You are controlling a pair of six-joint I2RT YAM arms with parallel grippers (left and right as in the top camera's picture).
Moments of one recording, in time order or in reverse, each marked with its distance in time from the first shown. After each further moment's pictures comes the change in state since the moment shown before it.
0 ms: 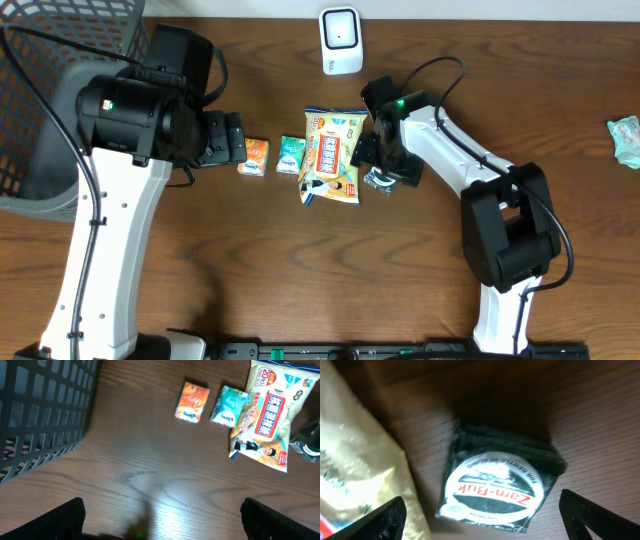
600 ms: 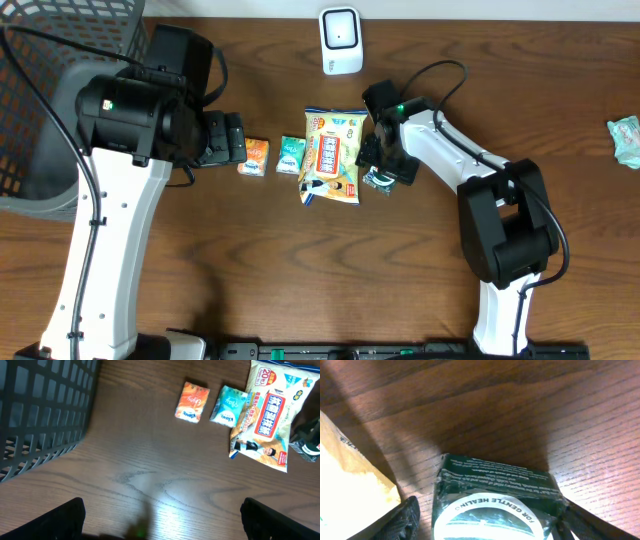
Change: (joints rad) left arm 0.000 0.000 0.000 0.000 0.000 0.000; right arm -0.008 0.019 -0.042 0.097 0.014 0.014
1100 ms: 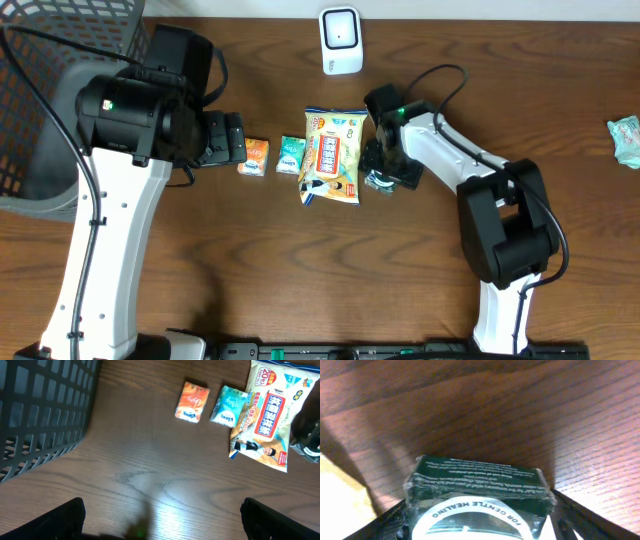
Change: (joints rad) left arm 0.000 0.000 0.000 0.000 0.000 0.000; right arm -0.001 0.001 -0.034 0.000 0.023 -0.016
